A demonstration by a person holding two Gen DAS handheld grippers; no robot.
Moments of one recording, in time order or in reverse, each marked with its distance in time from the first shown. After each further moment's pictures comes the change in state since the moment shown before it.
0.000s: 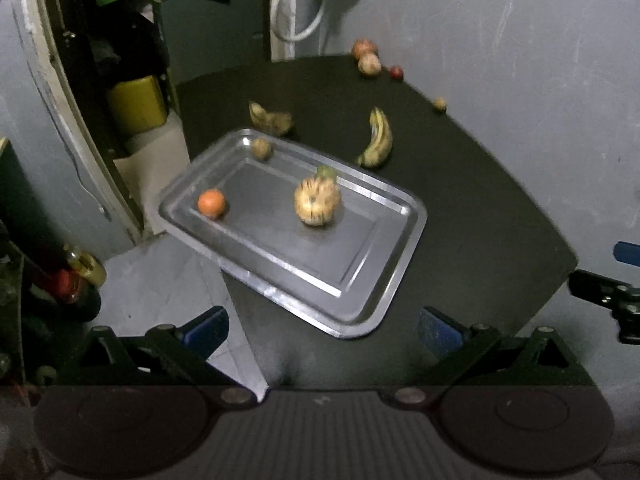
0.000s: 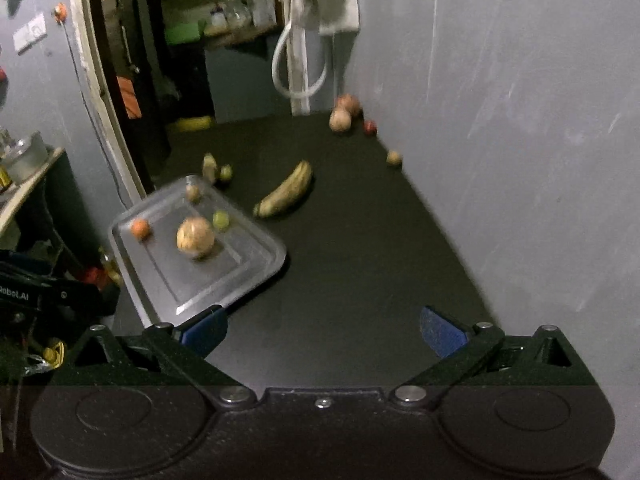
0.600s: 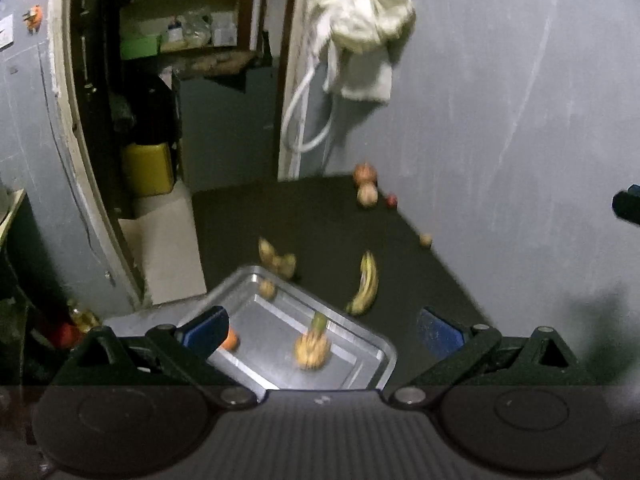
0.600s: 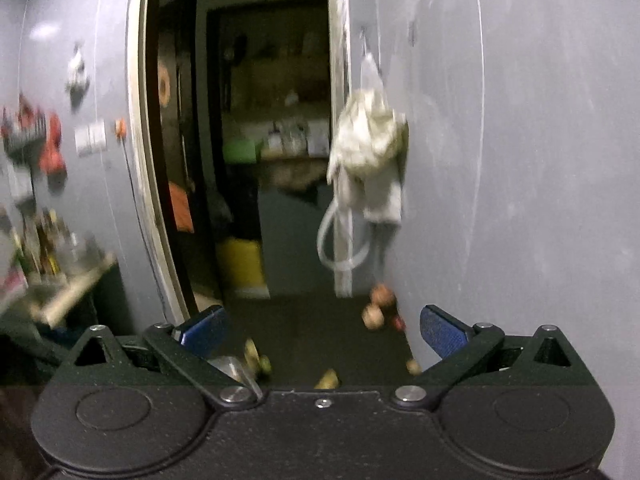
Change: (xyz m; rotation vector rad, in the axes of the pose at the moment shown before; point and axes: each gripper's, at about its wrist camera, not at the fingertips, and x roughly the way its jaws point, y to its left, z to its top) left arm -0.099 0.017 0.110 -0.091 -0.229 -0.040; right arm -0.088 -0.010 0.206 -0.038 -0.344 0.165
